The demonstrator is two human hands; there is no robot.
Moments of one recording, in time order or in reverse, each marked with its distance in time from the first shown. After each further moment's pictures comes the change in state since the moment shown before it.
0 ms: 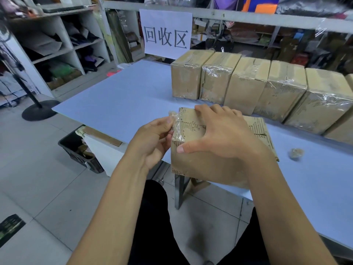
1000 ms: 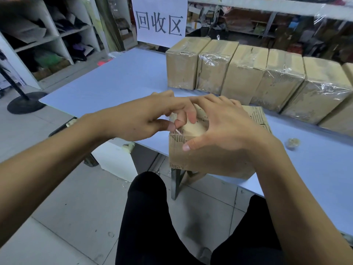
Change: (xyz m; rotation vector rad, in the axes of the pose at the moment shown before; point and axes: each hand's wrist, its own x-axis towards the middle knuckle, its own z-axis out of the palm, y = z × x) left_hand 0.004 0.067 -0.012 1.452 -0.953 0.736; right_hand 0.001 0.009 0.001 0.036 -0.032 -0.100
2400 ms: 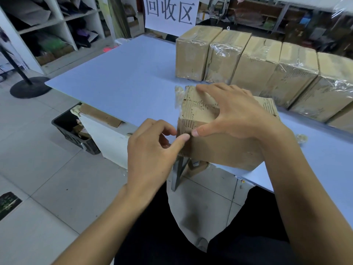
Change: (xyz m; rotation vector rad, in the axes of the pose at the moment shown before) left_hand -0.030 0.038 0.122 -0.140 1.071 -0.582; right_hand 0.003 -0.006 -0.003 -0.041 0.003 0.008
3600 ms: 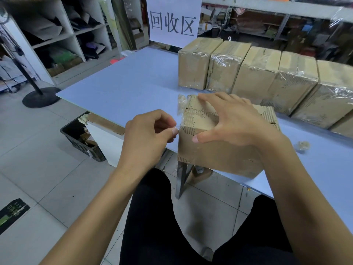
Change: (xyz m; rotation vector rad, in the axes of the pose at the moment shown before) left_hand 0.040 0.018 -0.023 -0.081 -0.235 -0.232; right_hand 0.000 0.002 0.002 0.004 0.009 0.009
